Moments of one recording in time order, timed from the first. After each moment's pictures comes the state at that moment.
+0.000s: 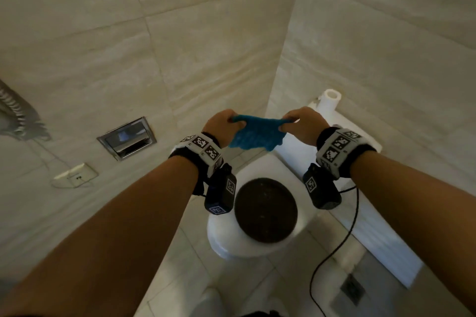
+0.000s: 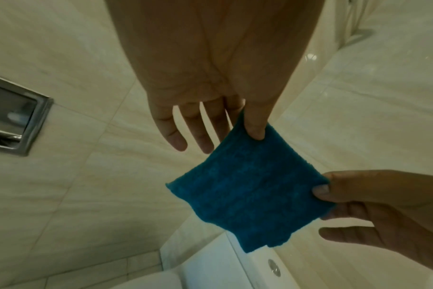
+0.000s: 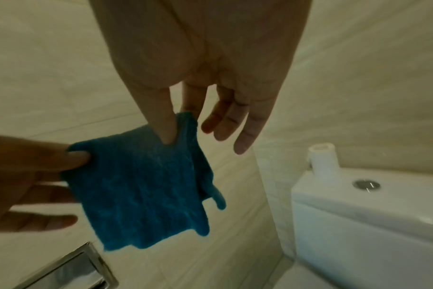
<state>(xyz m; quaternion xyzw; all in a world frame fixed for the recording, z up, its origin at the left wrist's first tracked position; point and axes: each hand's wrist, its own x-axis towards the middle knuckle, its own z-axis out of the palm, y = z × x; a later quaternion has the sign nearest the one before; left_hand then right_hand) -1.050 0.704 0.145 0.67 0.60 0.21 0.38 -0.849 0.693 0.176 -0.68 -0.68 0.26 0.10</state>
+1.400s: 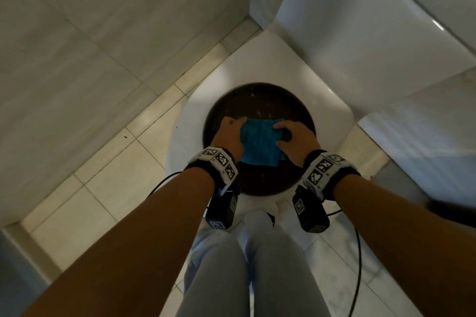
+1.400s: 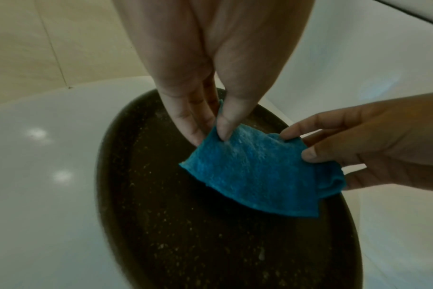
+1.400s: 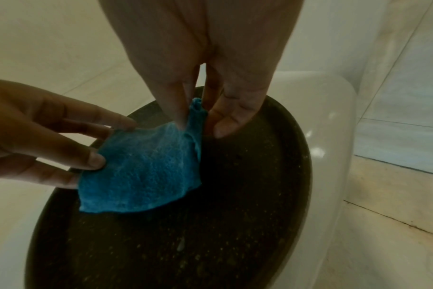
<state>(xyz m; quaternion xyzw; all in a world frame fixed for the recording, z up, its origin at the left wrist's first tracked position) -0.942 0.702 -0.313 0.62 0.60 -0.04 0.50 -0.764 0.674 -0.298 -0.74 -0.50 0.45 0.03</state>
